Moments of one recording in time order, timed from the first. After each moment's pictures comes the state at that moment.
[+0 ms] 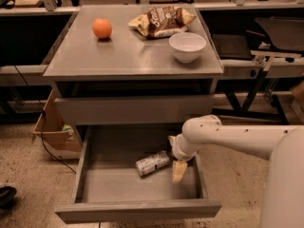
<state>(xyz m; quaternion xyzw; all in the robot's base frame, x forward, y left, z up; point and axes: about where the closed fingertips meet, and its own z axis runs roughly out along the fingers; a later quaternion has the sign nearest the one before) 0.576 -0.093 0.467 -0.71 0.68 0.06 0.16</state>
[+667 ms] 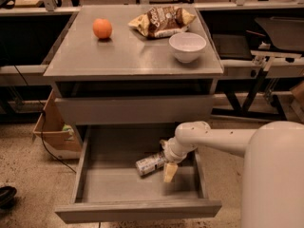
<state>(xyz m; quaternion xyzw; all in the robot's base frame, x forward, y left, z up) 0.594 -0.059 0.413 -0.71 0.67 0.10 0.18</state>
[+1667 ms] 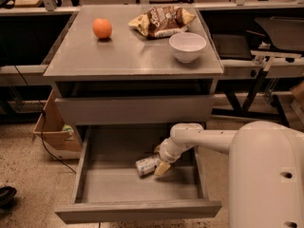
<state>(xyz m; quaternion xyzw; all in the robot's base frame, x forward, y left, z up) 0.613 -0.033 0.381 -0.69 0.69 0.12 0.18</state>
